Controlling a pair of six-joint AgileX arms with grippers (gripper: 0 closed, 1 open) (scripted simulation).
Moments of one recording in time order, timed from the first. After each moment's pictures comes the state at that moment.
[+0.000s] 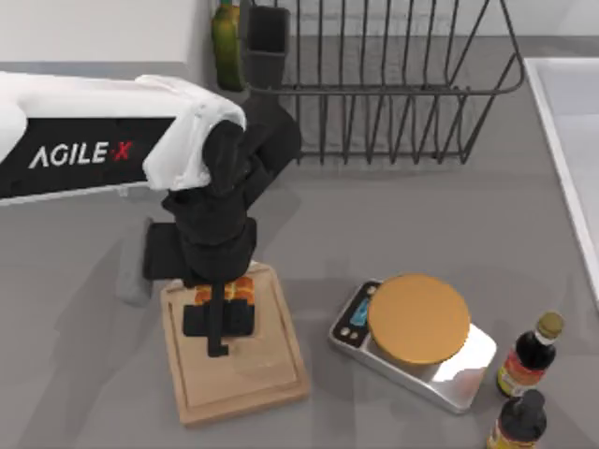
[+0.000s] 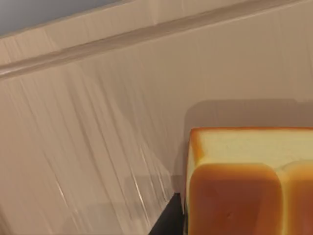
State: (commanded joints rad) left arm -0.61 1.95 1.28 -0.88 -0.01 -2.17; right arm 0.00 0.00 0.00 0.00 0.00 0.00
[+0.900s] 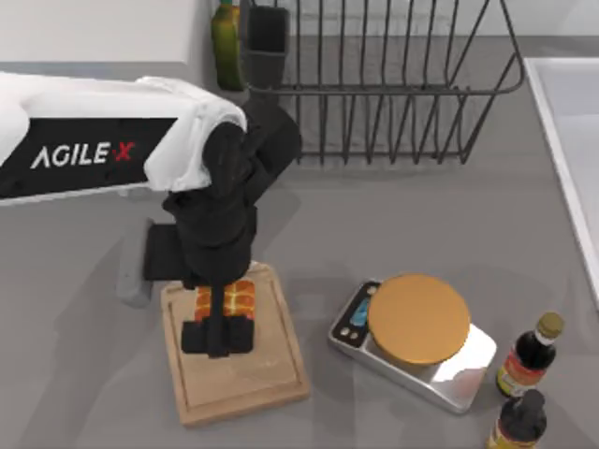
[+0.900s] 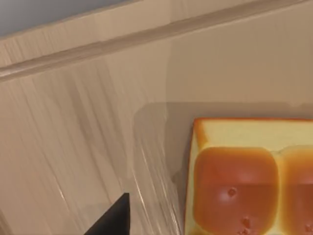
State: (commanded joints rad) left arm -0.61 1.95 1.28 -0.88 -0.01 -2.17; right arm 0.00 0.00 0.00 0.00 0.00 0.00
